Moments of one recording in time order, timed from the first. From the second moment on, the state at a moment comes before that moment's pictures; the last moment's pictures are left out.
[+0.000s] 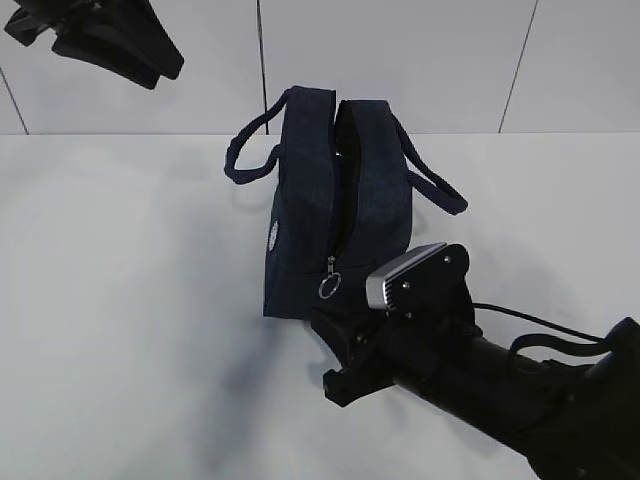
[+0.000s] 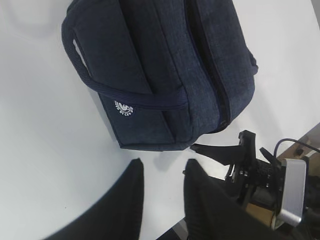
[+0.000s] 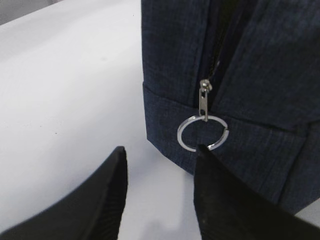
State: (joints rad) left arm -0.23 1.76 -1.73 -0.58 1.24 0.14; right arm 0.64 1.95 -0.53 -0.03 -1.03 0.09
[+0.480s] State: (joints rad) left arm -0.23 1.76 -1.73 -0.58 1.24 0.14; right arm 0.64 2.00 -0.59 0.02 -0.98 0.09
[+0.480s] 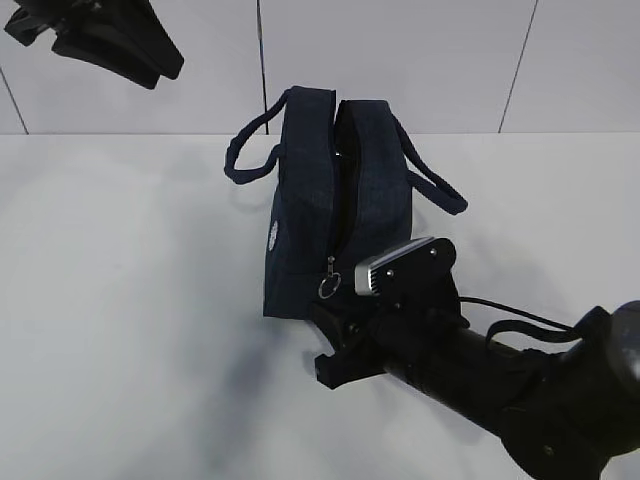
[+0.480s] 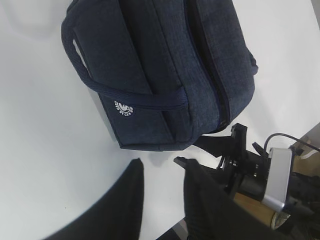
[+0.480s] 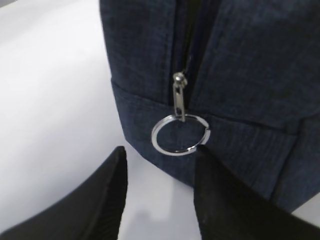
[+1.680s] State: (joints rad) left arm -0.23 1.76 -1.73 -0.58 1.24 0.14; right arm 0.64 2.02 -0.67 0.06 -0.89 0.05
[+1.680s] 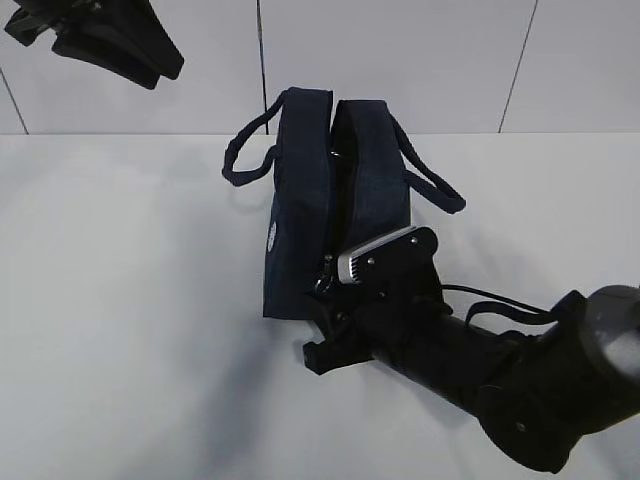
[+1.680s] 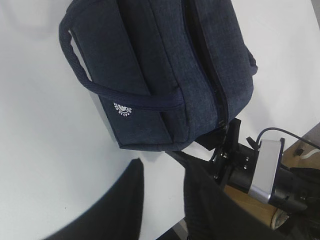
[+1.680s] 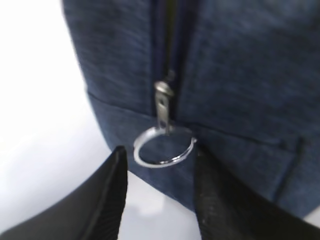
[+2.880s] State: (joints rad) left arm -0.23 1.76 -1.73 -0.58 1.24 0.14; right arm 0.64 2.02 -0.69 0.02 -0.91 0.05
